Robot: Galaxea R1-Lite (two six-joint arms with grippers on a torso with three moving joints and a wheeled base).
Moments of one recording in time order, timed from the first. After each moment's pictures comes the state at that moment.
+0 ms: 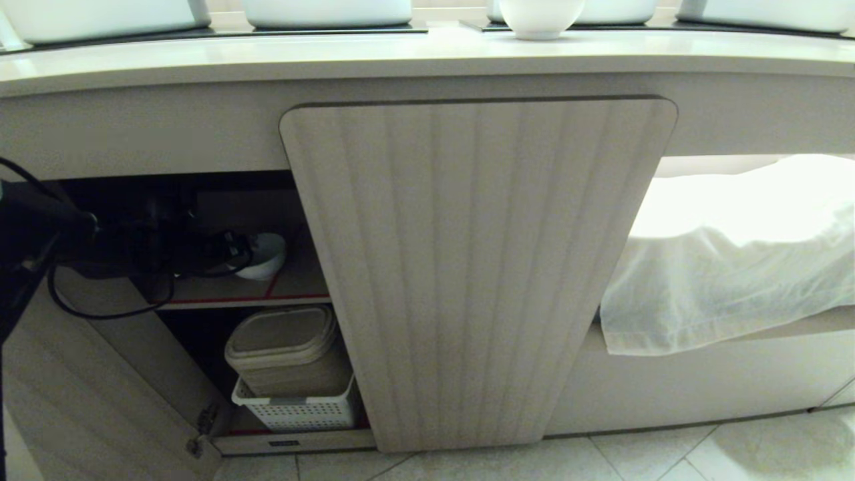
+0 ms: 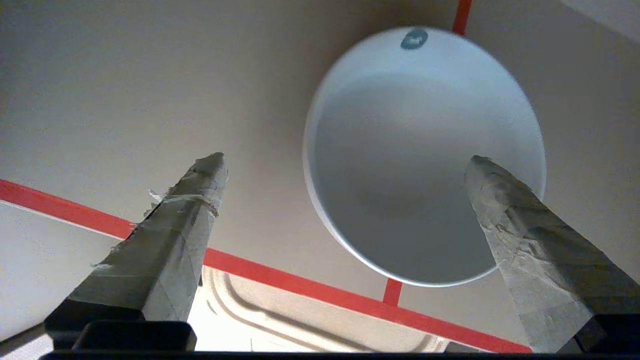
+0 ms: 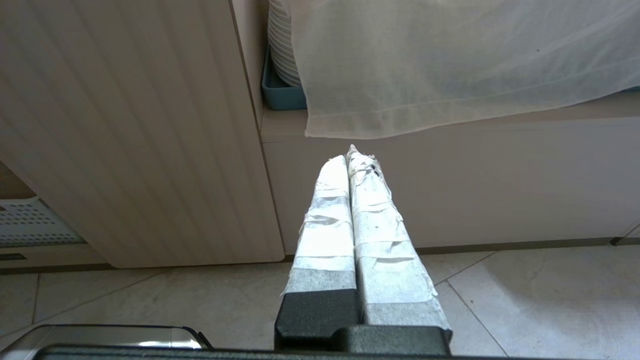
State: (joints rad) left arm 0.18 2.24 -1.47 -0.18 -0.03 -0.33; right arm 0.00 0.00 0.00 0.00 -0.01 0.02
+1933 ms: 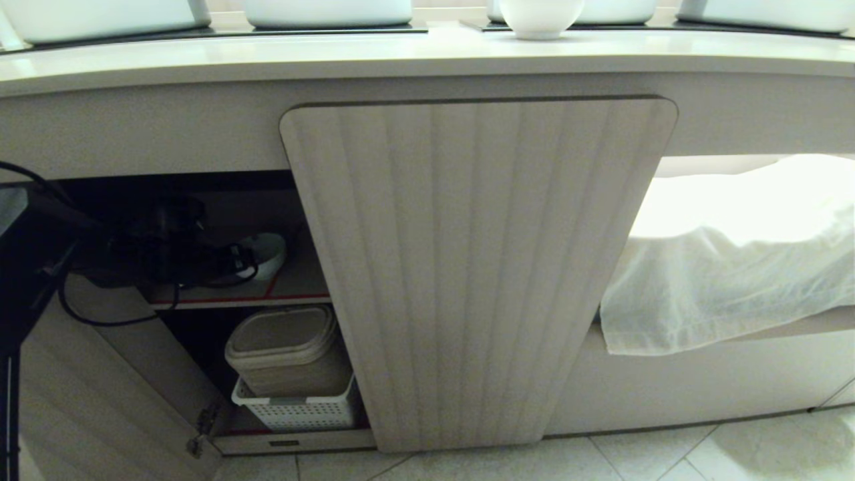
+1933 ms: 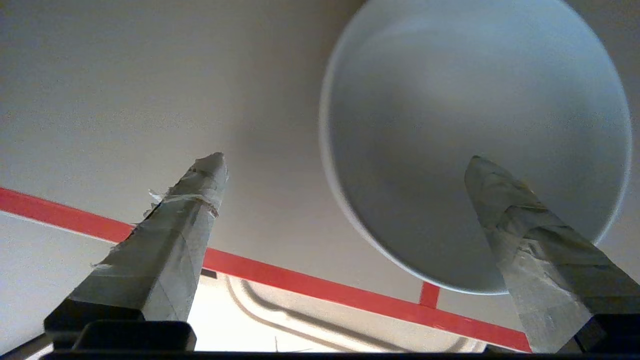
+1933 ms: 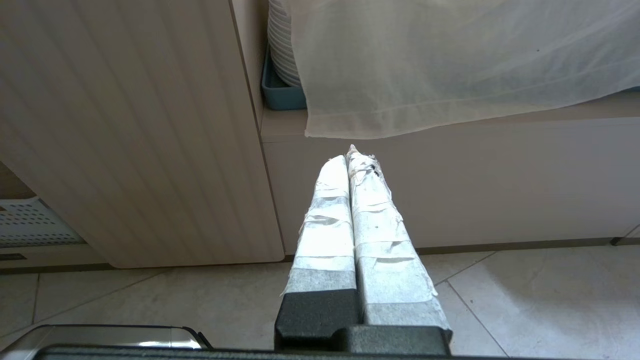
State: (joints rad) left arm 0.18 2.29 -1.47 -0.19 -0.03 -0.26; right arm 0.00 0.00 0.00 0.00 0.00 0.02
